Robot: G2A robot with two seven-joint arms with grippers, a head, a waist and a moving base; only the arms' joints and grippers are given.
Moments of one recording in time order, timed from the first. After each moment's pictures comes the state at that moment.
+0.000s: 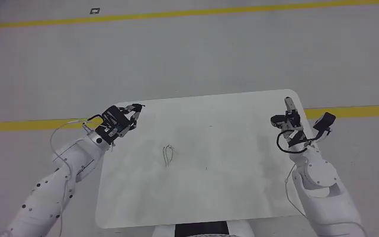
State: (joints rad) left arm 1.48 -0.74 -1.33 -1.81 1.45 -0.30 0.23; right arm -1.72 -1.15 1.55 -1.87 0.28 -0.02 0.04
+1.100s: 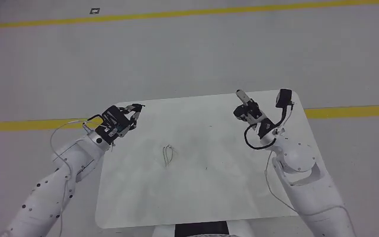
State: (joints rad) left arm 1.48 -0.74 -1.33 -1.81 1.45 -0.30 0.23; right arm -1.49 -1.17 1.35 -1.93 0.15 0.16 0.30
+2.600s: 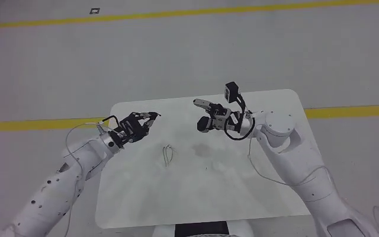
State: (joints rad) left arm 1.40 -0.71 -1.20 -1.82 1.57 -0.34 0.29; right arm -1.14 -1.17 1.11 -1.68 0.47 0.34 0.75
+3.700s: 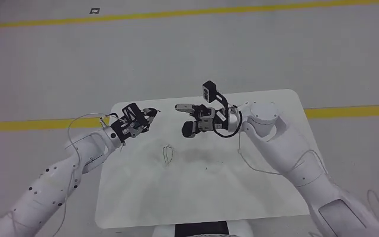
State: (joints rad) left arm 1.24 -0.65 -1.03 -1.77 1.29 -0.34 0.11; right arm -0.93 -1.20 0.90 -1.53 0.60 0.34 0.91
